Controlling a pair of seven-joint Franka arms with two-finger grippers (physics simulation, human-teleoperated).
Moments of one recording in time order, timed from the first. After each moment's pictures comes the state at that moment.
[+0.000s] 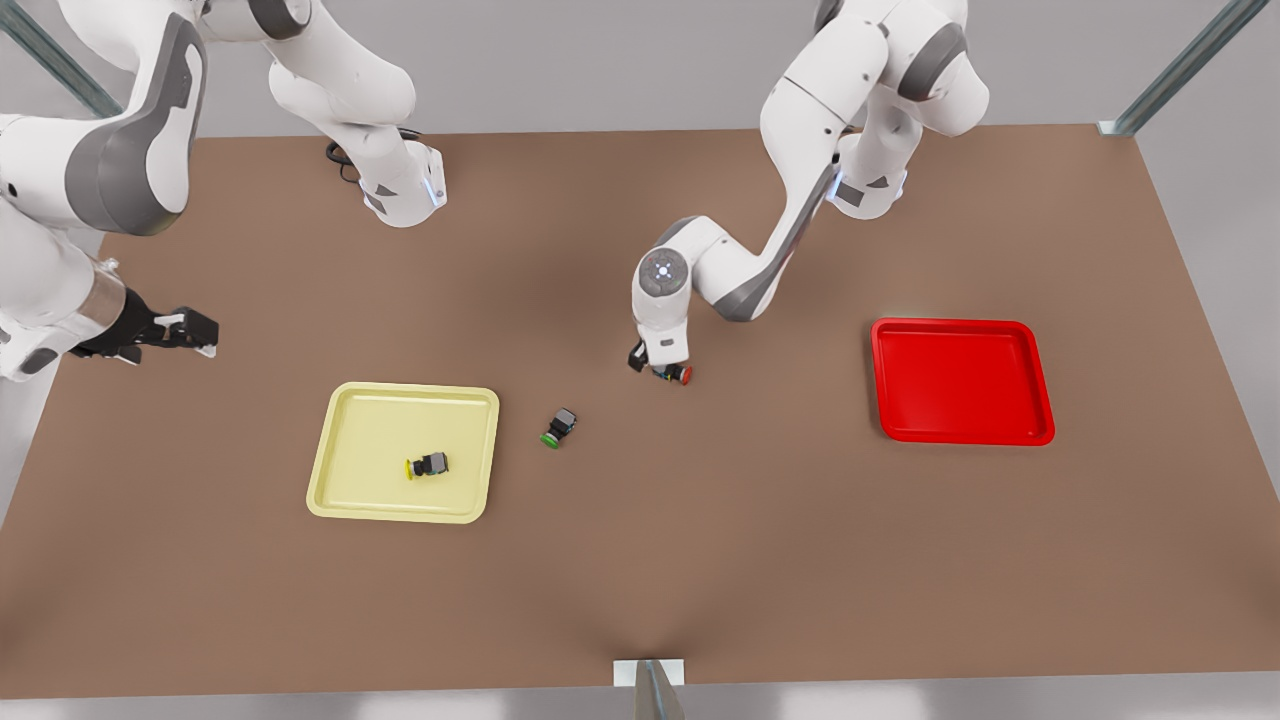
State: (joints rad) left arm -0.84 0.52 0.00 -1.77 -0.09 2.22 -1.72; right arm -0.17 0.20 0.13 -1.29 -0.10 1.43 -0.17
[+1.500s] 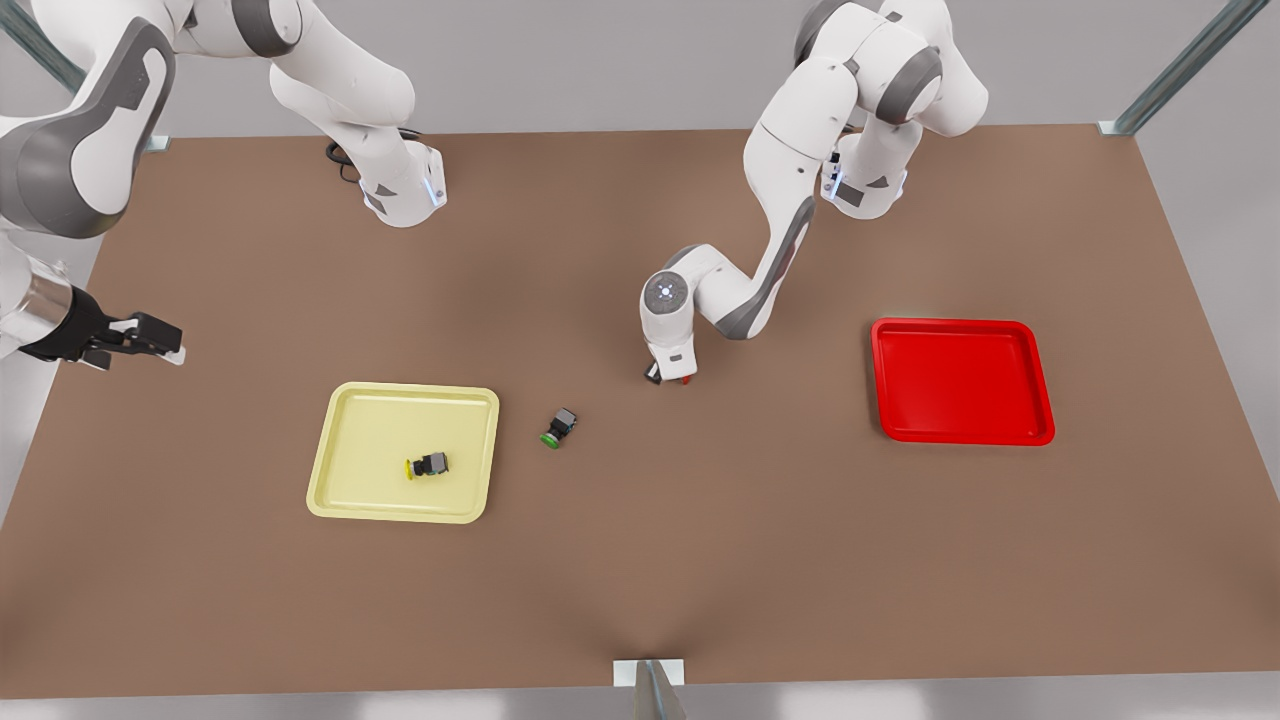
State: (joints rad) left arm -0.87 0.64 0.04 -1.84 -0.02 2.41 -1.82; right arm -0.21 0.25 0.11 -1.18 -0.03 1.38 -0.17
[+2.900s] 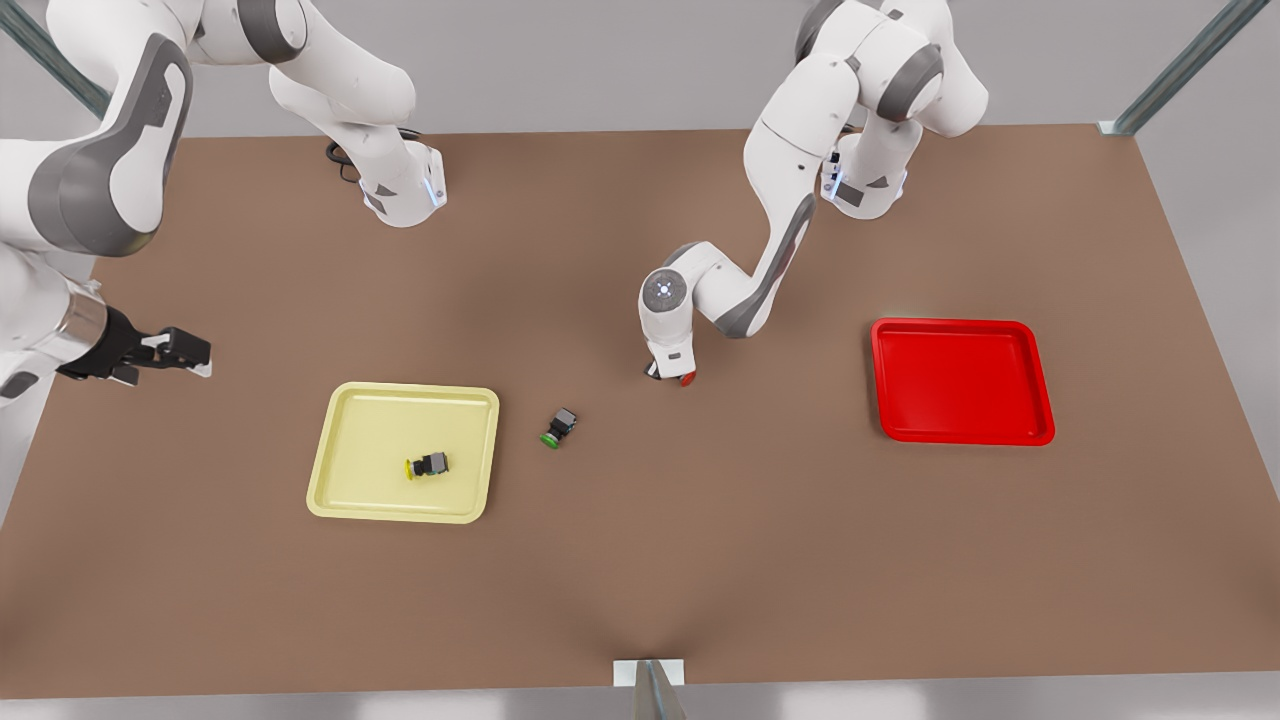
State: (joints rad) left arm -0.87 0.64 0.04 -1.84 -0.01 2.39 -1.80; right arm -0.17 0.28 0.11 -1.18 -0.03 1.40 -0.17
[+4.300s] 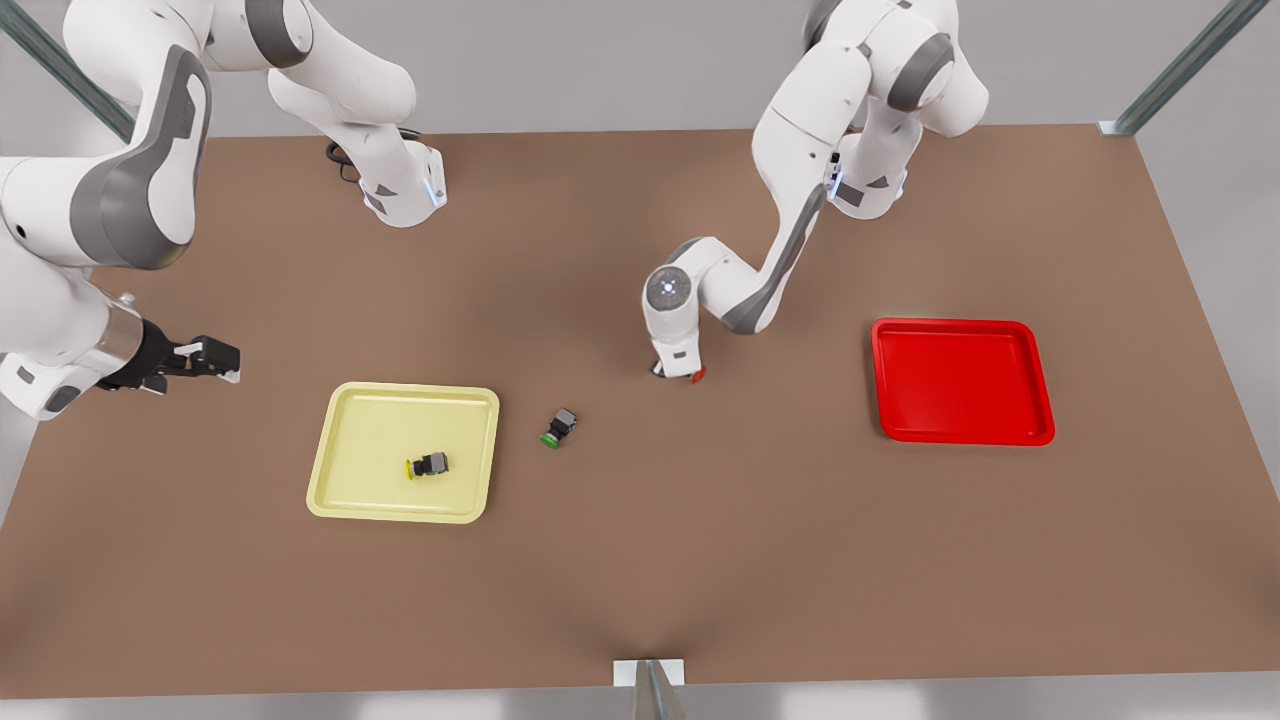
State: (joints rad) left arm -0.87 0.56 0.07 -1.84 -0.01 2.29 -1.73; right arm -0.12 0.30 0.11 -1.18 -0.04 1.40 -0.17
